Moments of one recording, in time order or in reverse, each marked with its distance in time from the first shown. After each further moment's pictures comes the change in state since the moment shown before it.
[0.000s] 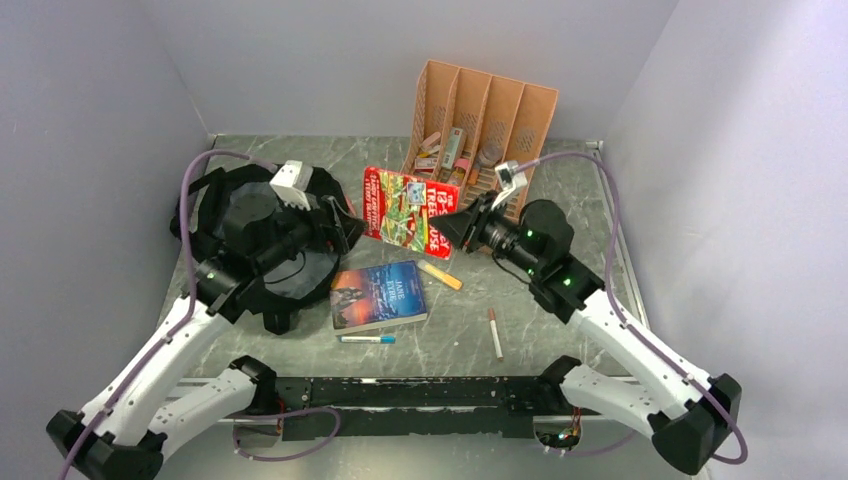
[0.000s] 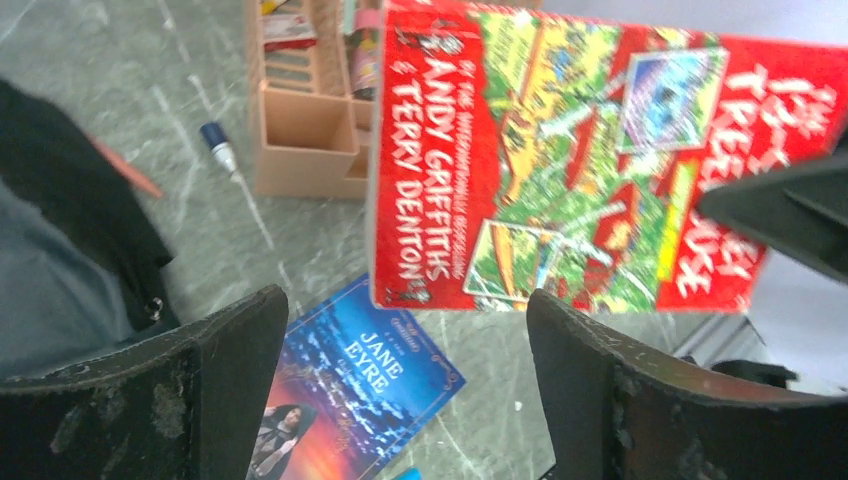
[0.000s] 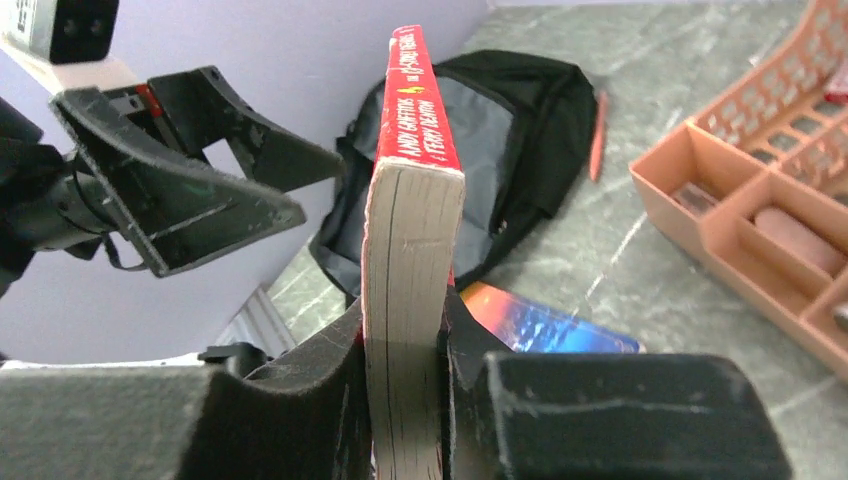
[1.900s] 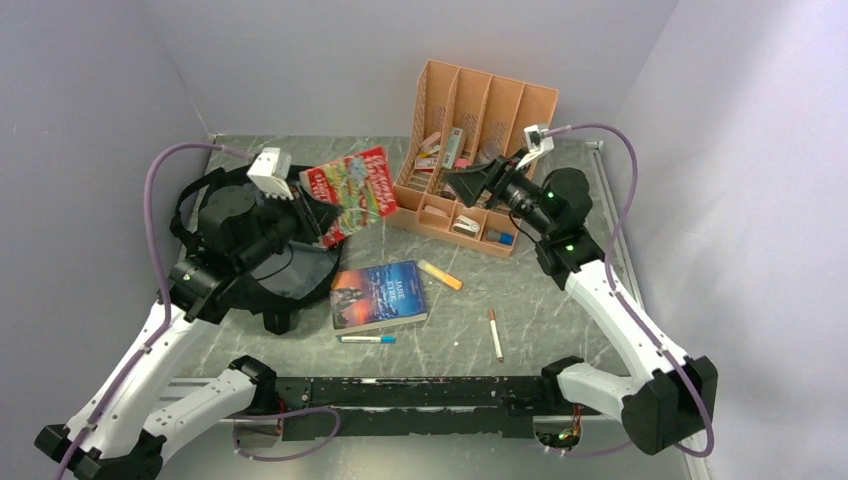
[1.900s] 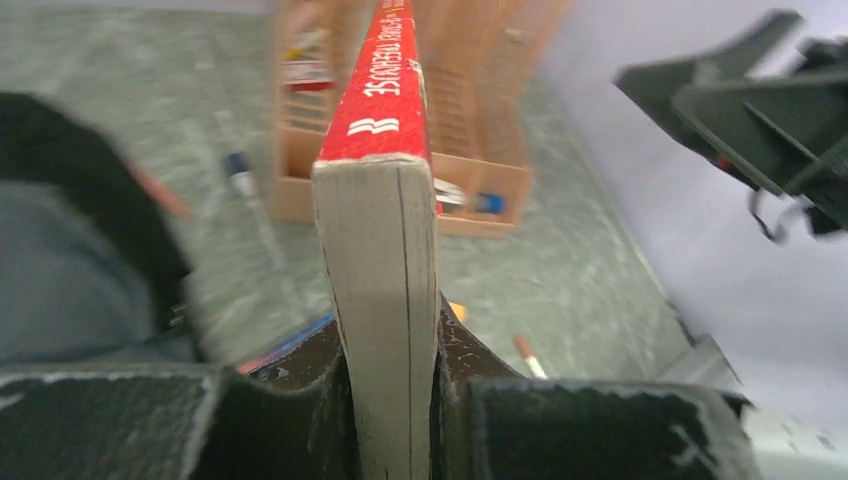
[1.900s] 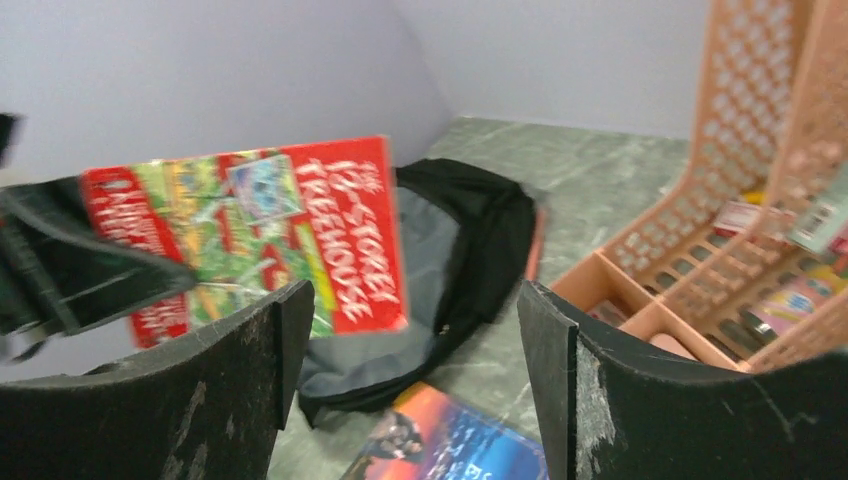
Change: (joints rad) left arm 0.003 -0.040 0.123 -0.055 0.056 -0.019; right arm -0.322 0.159 0.102 0.257 -0.325 0.006
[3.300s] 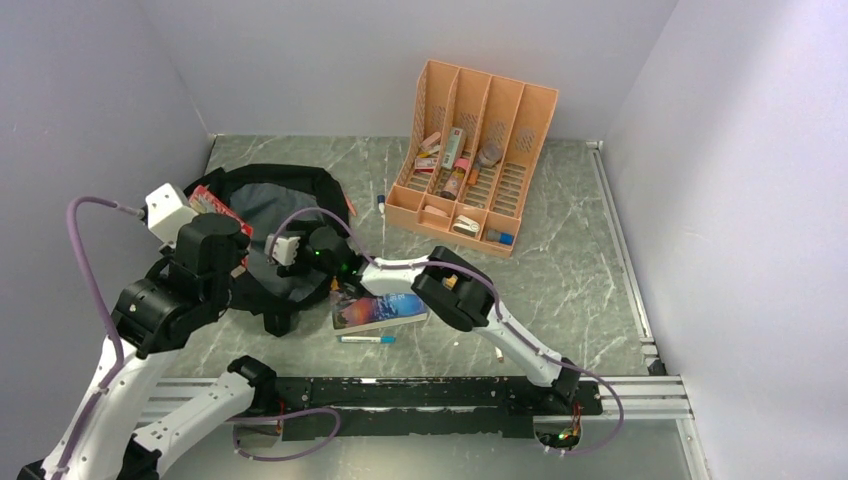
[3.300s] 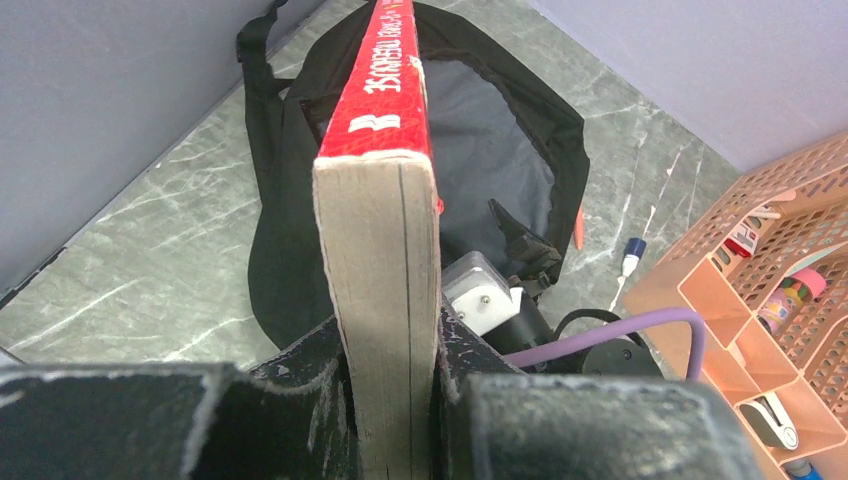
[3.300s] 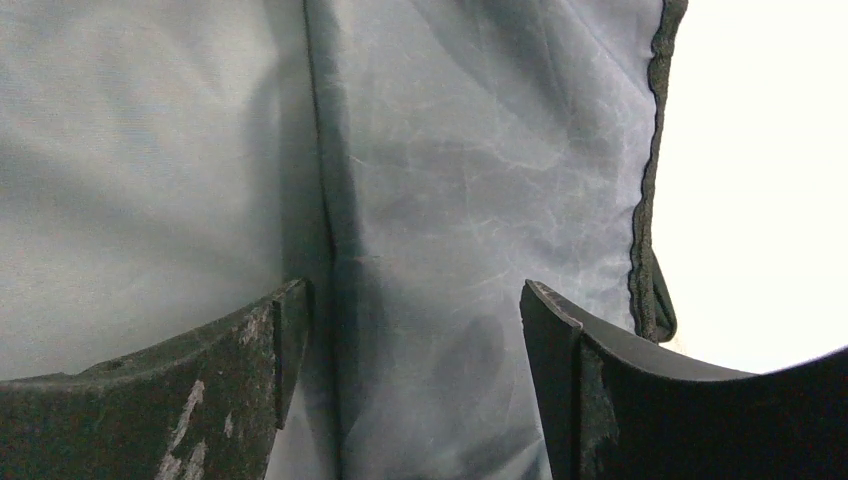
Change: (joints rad) left arm 0.002 -0.091 0.187 -0.745 -1.029 -0.362; right arm 0.711 1.426 0.820 0.314 0.473 -1.289
